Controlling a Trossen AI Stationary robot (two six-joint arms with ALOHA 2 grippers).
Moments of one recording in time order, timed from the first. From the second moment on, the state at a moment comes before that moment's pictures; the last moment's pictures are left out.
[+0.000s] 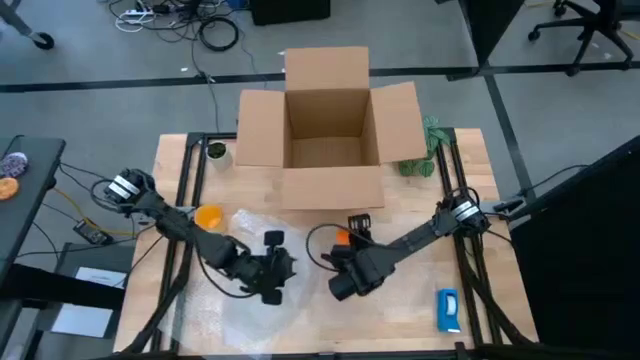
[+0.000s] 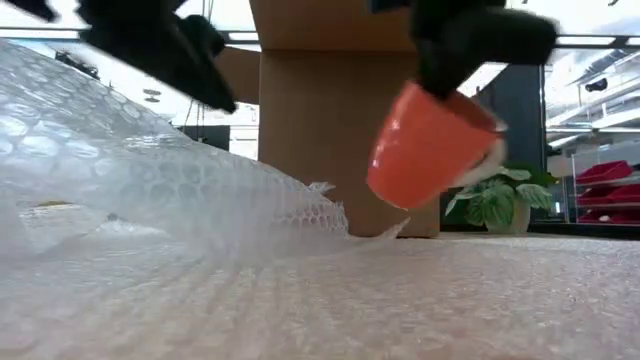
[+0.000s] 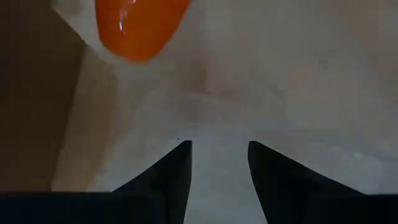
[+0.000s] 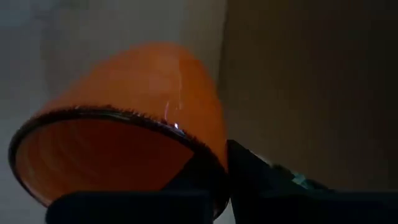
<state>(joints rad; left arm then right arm) -0.54 1.53 0.98 -0.29 -0.50 -0.25 0.46 2.09 1.85 -1.57 0.74 0.41</state>
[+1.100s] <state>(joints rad) -0.57 1.53 0.98 -0.09 -0.54 -0.45 0.56 1.16 0.83 -0.35 0.84 0.30</state>
